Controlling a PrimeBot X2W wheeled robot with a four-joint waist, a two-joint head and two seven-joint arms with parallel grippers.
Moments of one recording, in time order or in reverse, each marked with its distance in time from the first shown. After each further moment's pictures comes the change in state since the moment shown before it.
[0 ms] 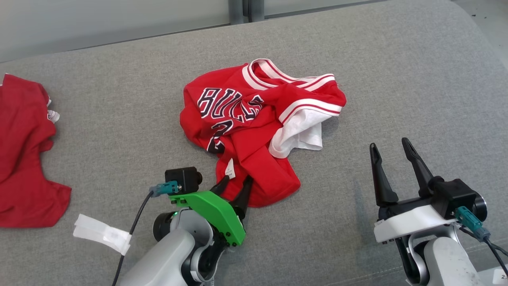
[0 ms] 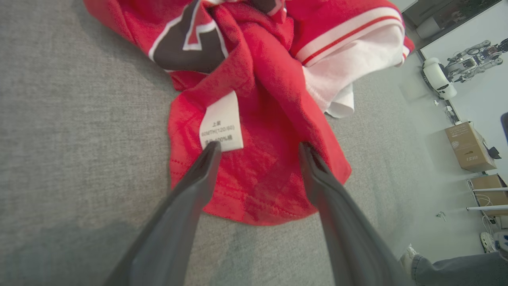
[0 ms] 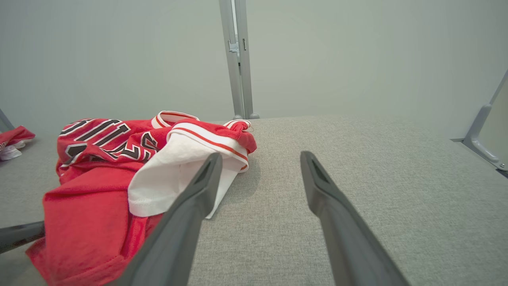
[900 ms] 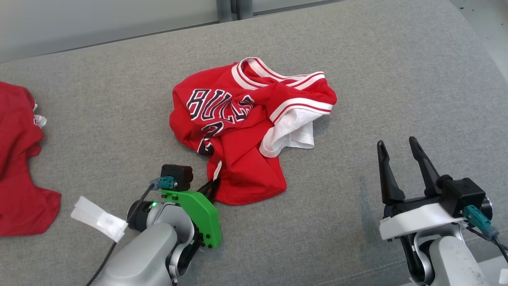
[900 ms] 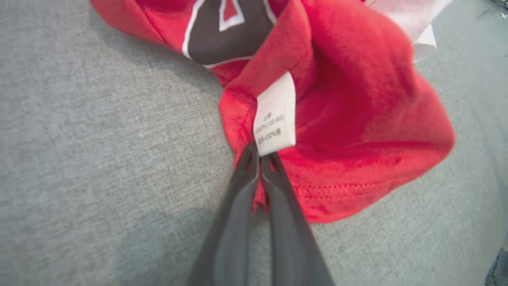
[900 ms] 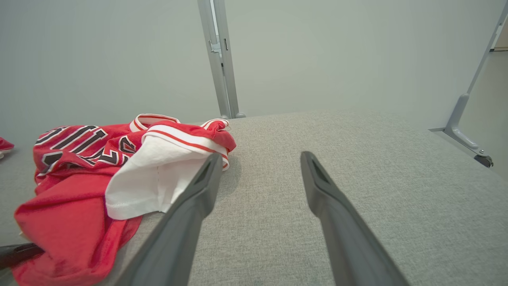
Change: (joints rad) left arm -0.120 0.052 -0.119 0.245 0.147 -0.057 0.011; right arm -0.005 0.000 -0.024 0.005 0.031 0.000 0.000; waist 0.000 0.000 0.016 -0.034
